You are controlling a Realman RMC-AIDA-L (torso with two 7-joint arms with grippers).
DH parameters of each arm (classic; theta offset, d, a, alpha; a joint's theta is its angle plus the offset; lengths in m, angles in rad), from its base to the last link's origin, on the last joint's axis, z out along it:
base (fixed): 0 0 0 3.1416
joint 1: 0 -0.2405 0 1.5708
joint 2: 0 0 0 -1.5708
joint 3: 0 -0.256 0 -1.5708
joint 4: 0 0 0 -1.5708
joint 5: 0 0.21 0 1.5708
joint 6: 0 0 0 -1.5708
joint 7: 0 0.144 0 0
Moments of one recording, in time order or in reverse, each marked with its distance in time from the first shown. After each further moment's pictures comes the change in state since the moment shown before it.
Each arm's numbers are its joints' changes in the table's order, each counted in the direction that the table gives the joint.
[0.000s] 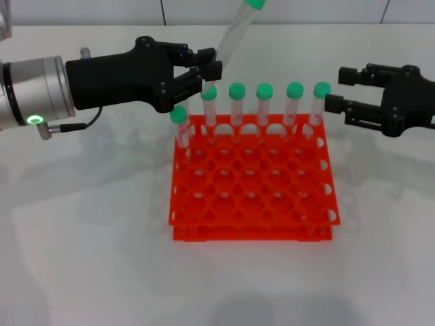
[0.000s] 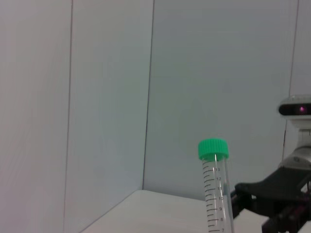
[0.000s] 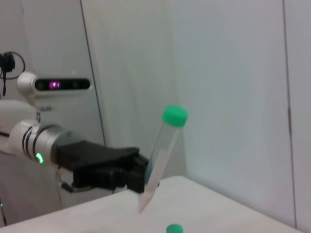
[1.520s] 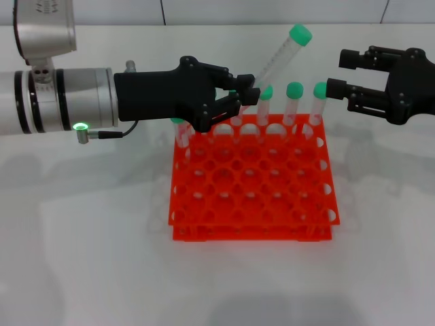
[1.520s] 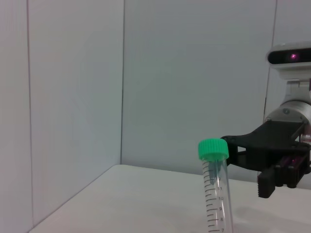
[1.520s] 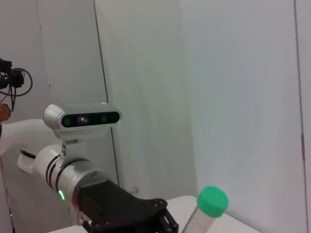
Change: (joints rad) left arm 0.065 -0.033 -0.079 0.044 0.041 0.081 0.031; right arm -0.017 0.010 -0.056 0.027 0.000 0.065 0.004
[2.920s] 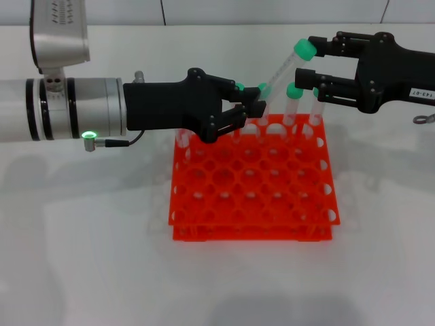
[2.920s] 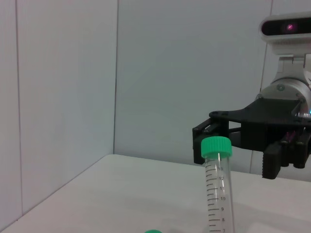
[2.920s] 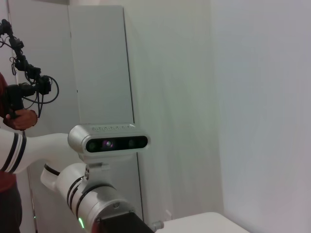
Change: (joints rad) left arm 0.001 -0.007 -0.039 0.017 -0.003 0.023 0.001; right arm -0.064 0.009 0.055 0.000 0.028 -0.011 0.001
